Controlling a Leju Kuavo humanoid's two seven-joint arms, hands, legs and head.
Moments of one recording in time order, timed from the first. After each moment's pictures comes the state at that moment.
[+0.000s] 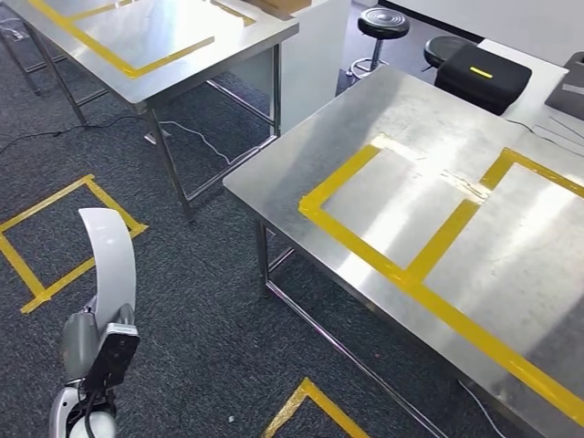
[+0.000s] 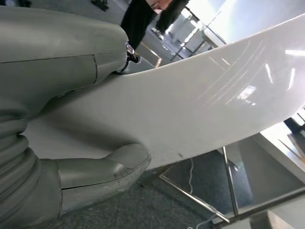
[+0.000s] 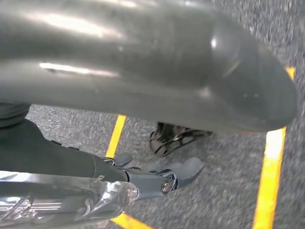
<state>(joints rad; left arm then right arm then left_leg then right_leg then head) 0.26 -0.10 -0.22 -1.35 -0.62 0.41 -0.50 -0.02 0.13 -0.79 -0.22 0.25 0.15 -0.36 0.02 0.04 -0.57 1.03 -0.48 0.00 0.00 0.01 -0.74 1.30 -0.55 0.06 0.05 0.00</state>
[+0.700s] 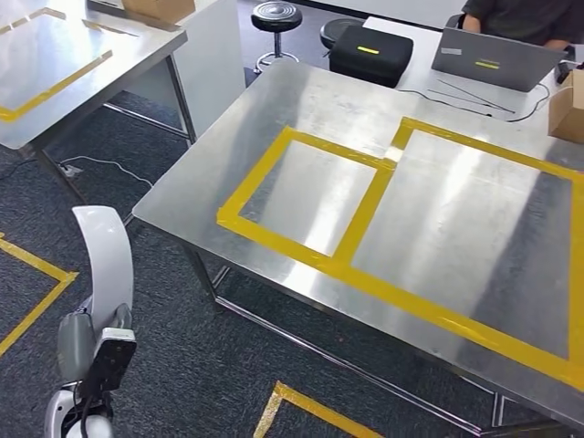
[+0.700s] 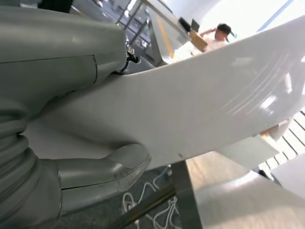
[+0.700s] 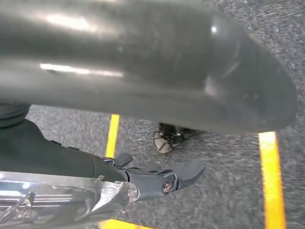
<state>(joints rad) 0.28 -0.09 -0.24 -1.39 -0.63 0.41 -0.52 -0.03 0.14 -0.79 -0.22 0.31 0.16 -0.36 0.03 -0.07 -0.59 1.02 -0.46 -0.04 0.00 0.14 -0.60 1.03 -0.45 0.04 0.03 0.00</state>
